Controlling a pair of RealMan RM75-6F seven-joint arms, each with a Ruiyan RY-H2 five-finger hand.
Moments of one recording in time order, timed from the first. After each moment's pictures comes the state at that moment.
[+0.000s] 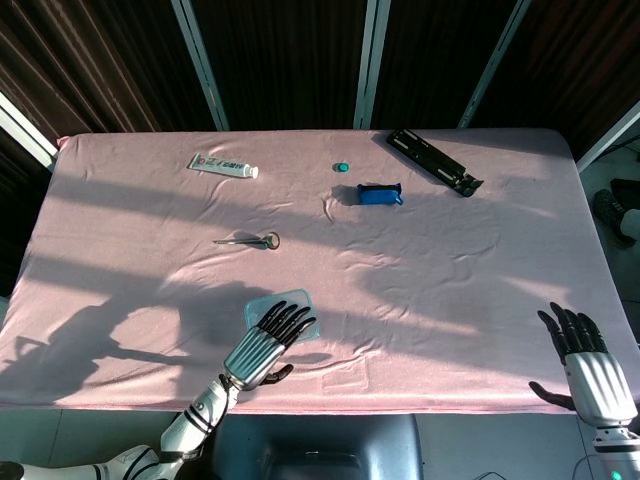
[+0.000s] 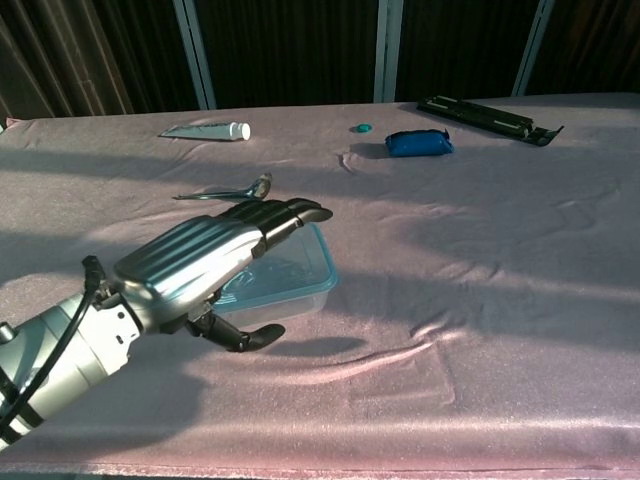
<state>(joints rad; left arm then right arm) -0.53 -1.79 -0.09 -1.43 1.63 1.08 0.26 0.02 -1.11 -0.04 -1.60 -1.57 1.52 -0.04</state>
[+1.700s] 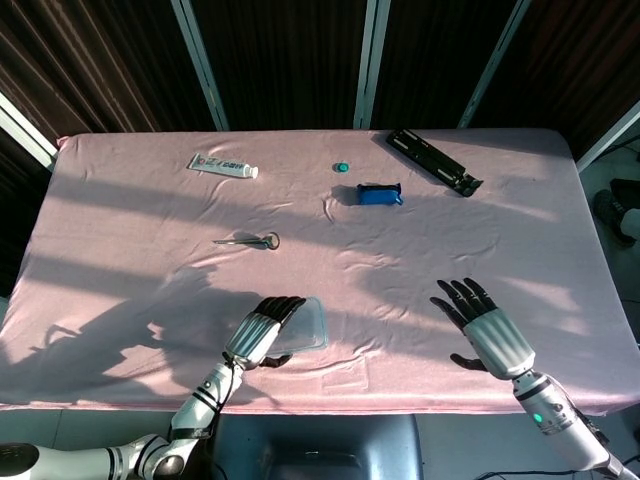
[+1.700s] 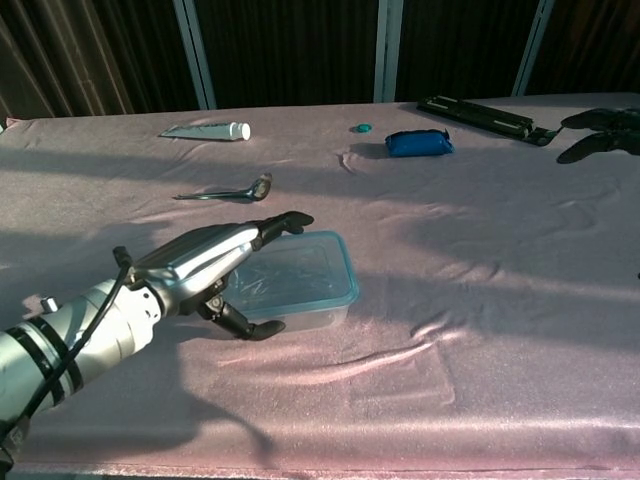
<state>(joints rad) -0.62 -1.80 -0.11 -1.43 1.33 0.99 0.24 0.32 -1.24 0.03 -1.51 -1.76 1.27 -0.06</state>
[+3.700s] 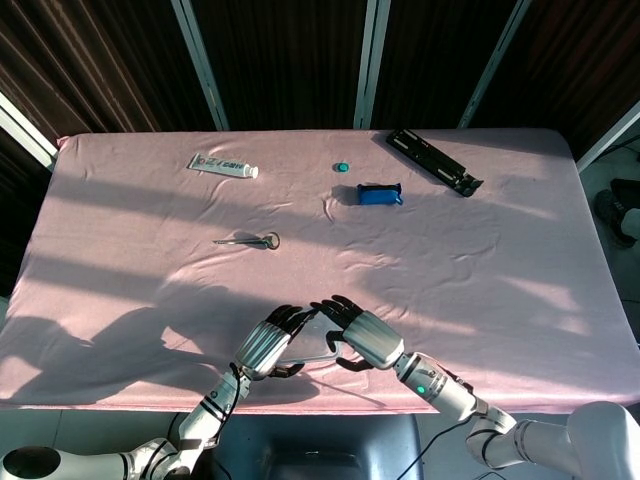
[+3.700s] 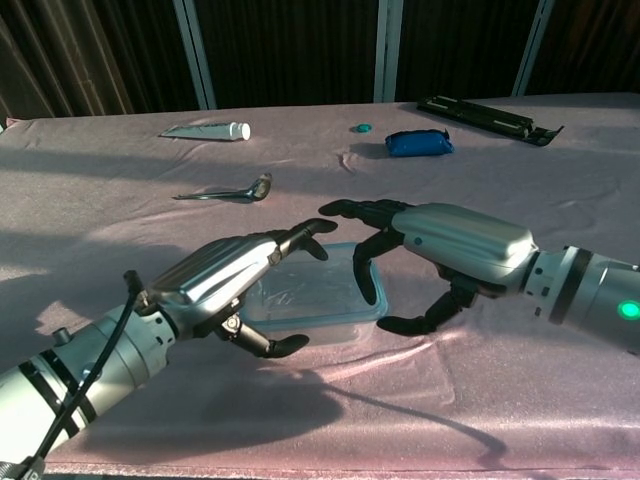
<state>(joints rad) -0.61 -1.88 -0.05 -1.30 1.49 1.09 0.09 0.66 -1.70 -0.03 -1.19 -1.76 1.15 0.21</state>
